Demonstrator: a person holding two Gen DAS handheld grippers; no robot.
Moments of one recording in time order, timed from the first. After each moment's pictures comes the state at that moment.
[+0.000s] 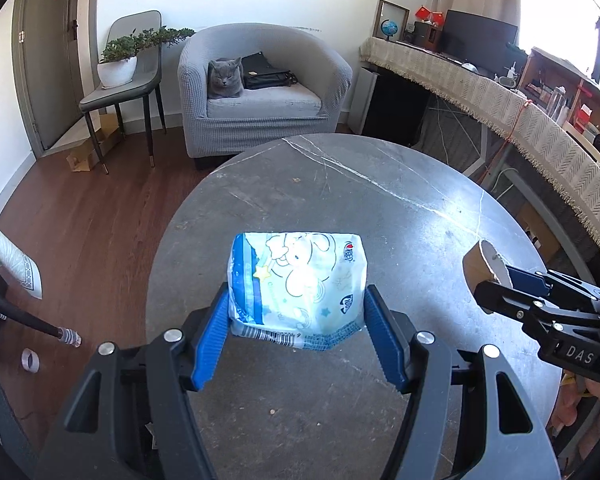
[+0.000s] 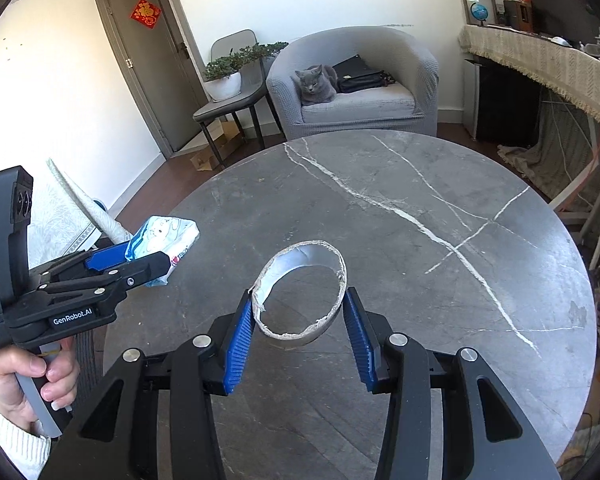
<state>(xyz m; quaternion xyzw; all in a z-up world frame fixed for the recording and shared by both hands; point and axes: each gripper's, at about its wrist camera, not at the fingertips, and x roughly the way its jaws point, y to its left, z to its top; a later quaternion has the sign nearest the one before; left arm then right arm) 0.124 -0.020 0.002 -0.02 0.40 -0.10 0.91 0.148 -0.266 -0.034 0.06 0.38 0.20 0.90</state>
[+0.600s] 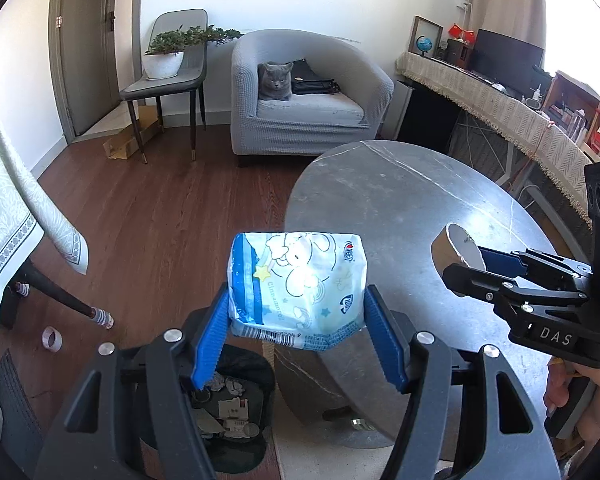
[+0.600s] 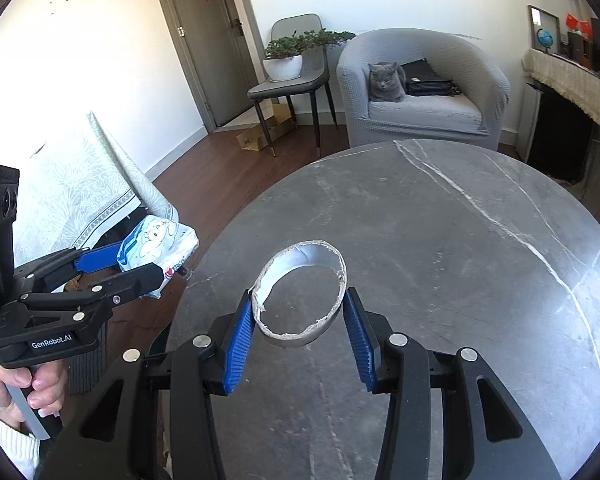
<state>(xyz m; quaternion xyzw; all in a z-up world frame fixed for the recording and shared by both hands) 0.078 0.076 0.006 -0.04 0.39 -0.05 0.92 0.150 -0.152 -0.034 0.00 0.38 0.28 0.88</state>
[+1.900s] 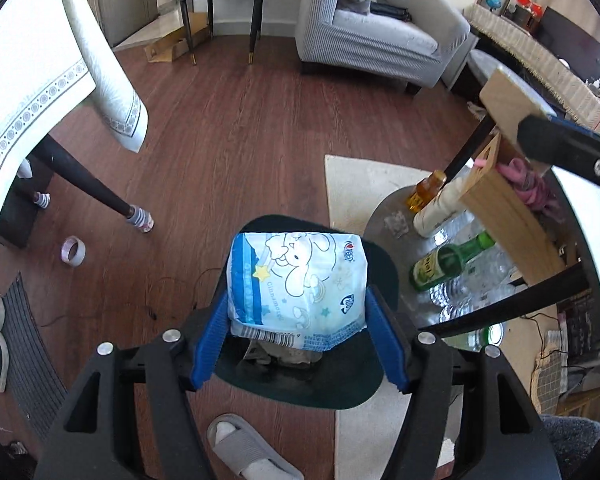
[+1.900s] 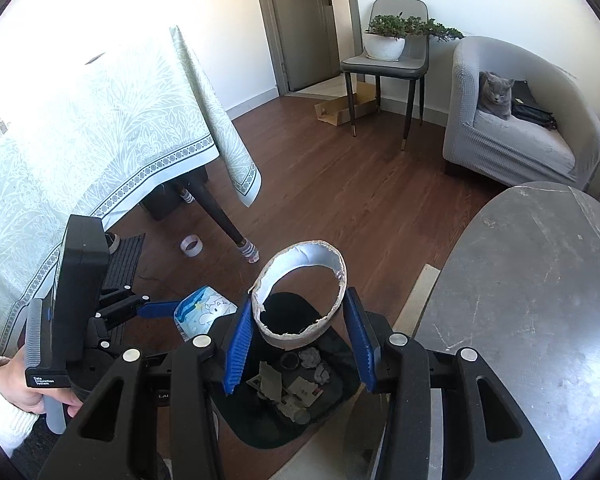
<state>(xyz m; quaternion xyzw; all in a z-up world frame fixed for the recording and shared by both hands) 0.048 0.214 -0.105 -0.08 0.52 0.00 0.85 0.140 0.022 -0.049 -0.09 0.39 0.38 0.84</state>
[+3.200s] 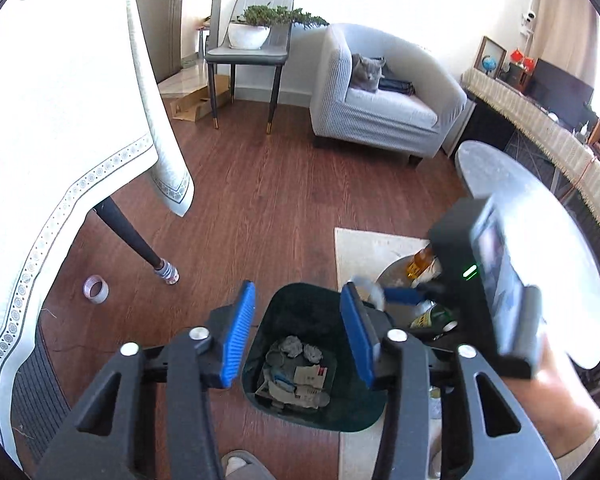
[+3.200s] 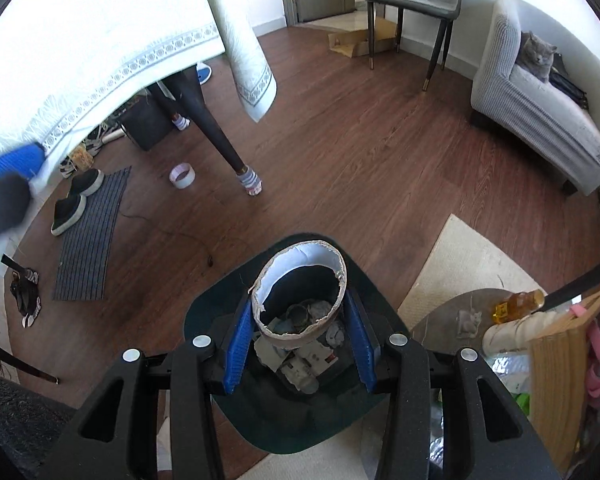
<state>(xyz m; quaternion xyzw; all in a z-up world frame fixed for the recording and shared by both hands) 0.009 0.250 -0.021 -0.09 0.40 0.02 0.91 0.142 0.110 -0.149 -0.16 0.49 0.36 0.78</state>
